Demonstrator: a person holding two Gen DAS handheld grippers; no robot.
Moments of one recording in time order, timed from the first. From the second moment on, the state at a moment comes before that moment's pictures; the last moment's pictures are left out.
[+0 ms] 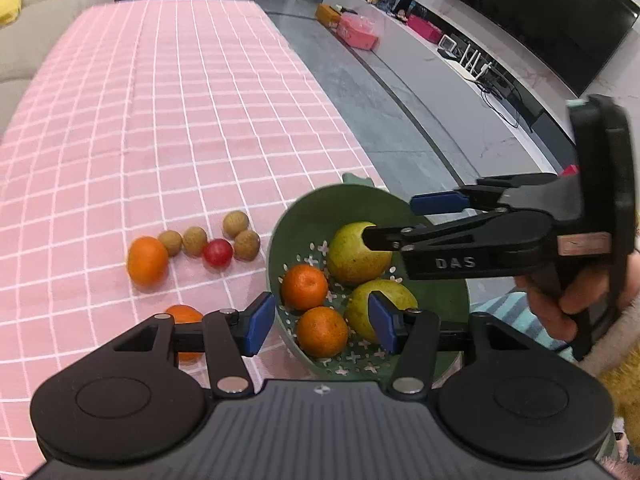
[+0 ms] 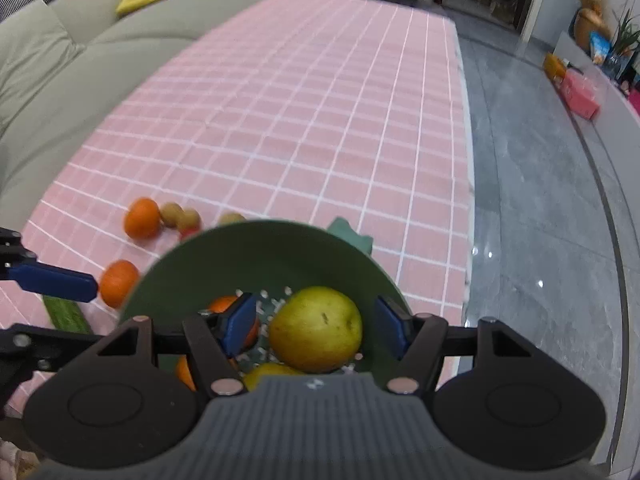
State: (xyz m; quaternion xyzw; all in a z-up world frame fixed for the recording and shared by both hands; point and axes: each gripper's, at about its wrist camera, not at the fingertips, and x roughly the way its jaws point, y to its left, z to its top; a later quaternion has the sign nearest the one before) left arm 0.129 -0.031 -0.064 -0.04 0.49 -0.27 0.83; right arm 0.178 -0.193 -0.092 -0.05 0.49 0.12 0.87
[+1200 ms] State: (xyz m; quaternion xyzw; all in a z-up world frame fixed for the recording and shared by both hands) left arm 0.054 0.083 -0.071 -0.06 0.47 -0.19 0.86; right arm 0.061 -0.072 -0.077 -0.04 0.41 0.15 0.90
